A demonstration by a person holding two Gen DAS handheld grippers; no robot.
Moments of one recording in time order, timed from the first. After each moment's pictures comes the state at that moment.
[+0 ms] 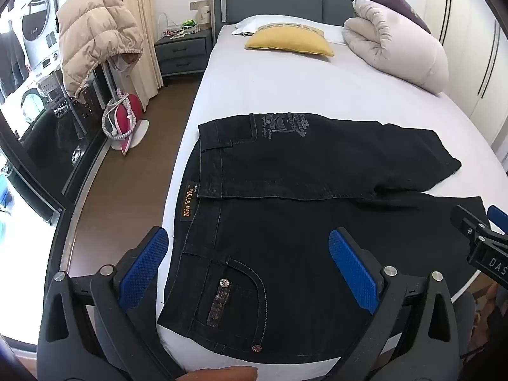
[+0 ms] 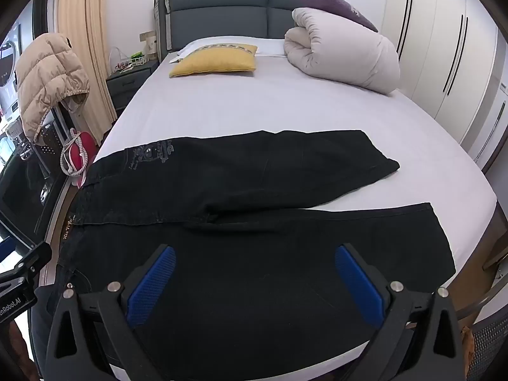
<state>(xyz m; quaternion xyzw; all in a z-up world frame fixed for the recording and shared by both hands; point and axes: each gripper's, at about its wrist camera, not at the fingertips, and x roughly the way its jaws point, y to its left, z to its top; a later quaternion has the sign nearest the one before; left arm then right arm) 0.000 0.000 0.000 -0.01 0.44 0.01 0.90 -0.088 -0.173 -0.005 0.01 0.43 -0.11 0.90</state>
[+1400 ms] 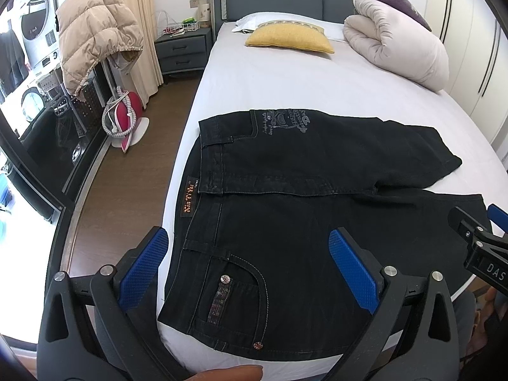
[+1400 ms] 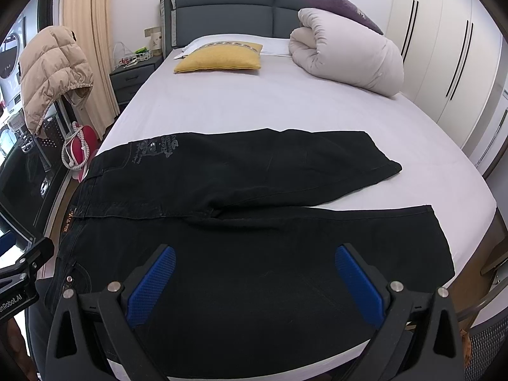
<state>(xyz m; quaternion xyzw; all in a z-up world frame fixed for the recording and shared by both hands) -0.006 0.002 0.000 -0.01 0.44 0.01 0.90 -0.087 -0.167 -0.006 0.01 0.43 -0.11 0.90</state>
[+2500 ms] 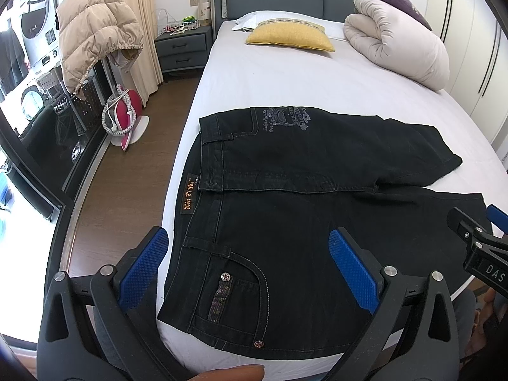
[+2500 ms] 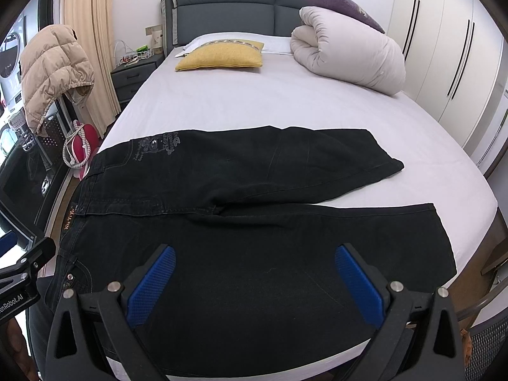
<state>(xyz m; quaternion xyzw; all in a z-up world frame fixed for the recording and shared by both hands) 0.000 0.006 -0.016 -0.01 0.44 0.01 0.90 -0.087 -0.160 -0.010 0.00 0.43 -0.11 0.90</state>
